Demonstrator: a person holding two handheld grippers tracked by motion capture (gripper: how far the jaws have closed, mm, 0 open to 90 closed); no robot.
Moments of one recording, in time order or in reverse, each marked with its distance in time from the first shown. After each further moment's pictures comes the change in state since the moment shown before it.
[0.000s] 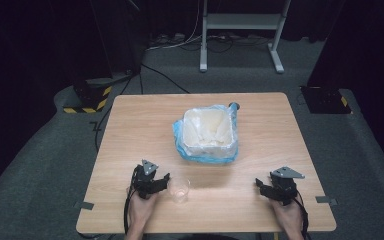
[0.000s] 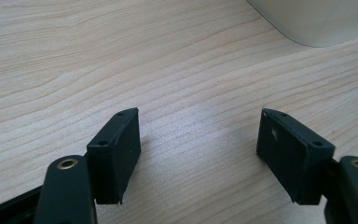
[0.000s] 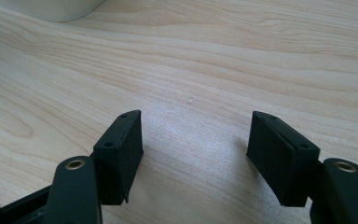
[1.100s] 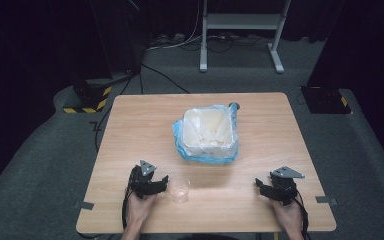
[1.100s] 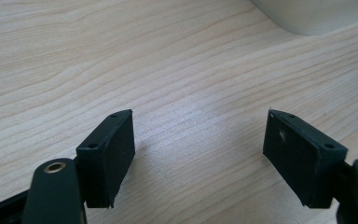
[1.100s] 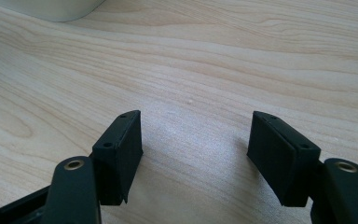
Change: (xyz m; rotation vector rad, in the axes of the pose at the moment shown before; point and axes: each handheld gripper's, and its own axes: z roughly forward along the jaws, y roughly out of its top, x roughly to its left) left arm 0.005 0.000 -0.012 0.018 -0.022 0.021; right arm 0.000 0.000 0.000 0.000 0.001 -0.002
